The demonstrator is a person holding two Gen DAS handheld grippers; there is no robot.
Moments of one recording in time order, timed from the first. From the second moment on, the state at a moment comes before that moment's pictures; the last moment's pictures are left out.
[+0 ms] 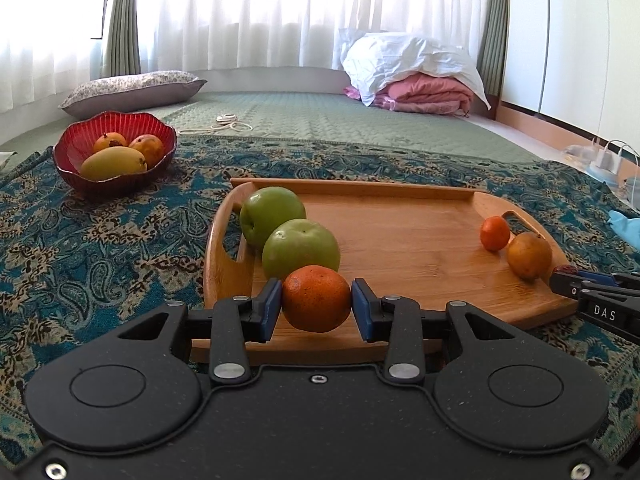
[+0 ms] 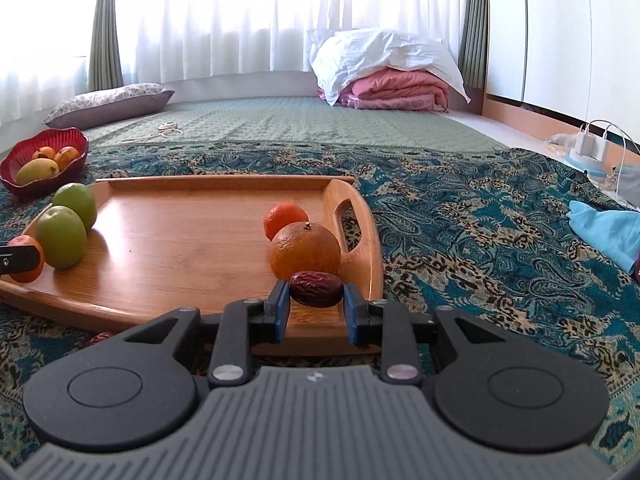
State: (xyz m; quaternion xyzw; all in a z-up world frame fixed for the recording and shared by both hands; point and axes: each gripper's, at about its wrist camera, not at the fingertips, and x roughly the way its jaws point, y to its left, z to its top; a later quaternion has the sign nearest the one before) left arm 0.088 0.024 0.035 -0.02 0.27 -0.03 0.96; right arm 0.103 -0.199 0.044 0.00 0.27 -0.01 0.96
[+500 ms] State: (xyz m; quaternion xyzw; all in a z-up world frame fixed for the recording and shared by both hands) left arm 0.101 0.021 0.024 -0.02 0.28 -0.02 0.96; right arm 0.115 -0.196 0.035 -0.01 0.29 -0.01 0.96
